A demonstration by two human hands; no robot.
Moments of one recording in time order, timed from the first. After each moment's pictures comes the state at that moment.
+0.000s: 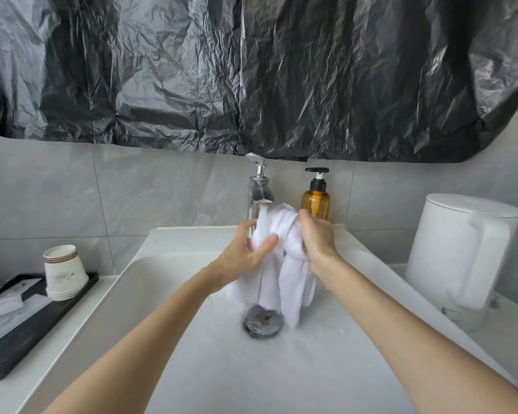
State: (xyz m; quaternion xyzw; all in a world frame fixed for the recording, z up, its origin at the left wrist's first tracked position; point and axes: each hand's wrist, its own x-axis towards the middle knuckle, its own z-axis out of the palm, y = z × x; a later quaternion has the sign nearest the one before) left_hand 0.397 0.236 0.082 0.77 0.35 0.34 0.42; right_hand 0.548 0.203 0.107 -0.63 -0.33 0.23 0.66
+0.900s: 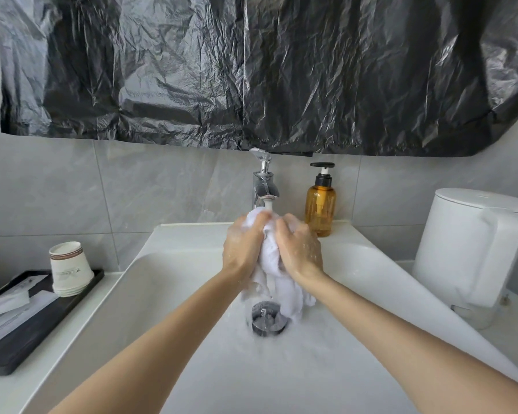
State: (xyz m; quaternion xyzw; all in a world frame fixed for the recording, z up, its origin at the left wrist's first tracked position) left_hand 0.416 0.222 0.091 0.60 0.39 0.52 0.47; right_hand 0.510 0.191 0.092 -0.66 -0.52 0.06 0.55
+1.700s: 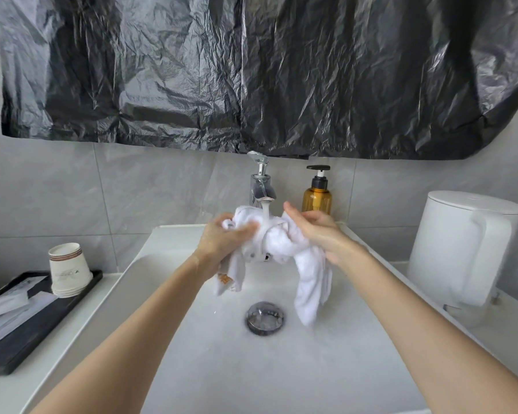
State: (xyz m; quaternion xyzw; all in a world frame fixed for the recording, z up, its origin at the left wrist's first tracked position) left_hand 0.382 0.248 0.100 0.61 0.42 0.45 0.50; right_hand 0.567 0.198 0.113 -0.61 -0.49 0.28 0.56
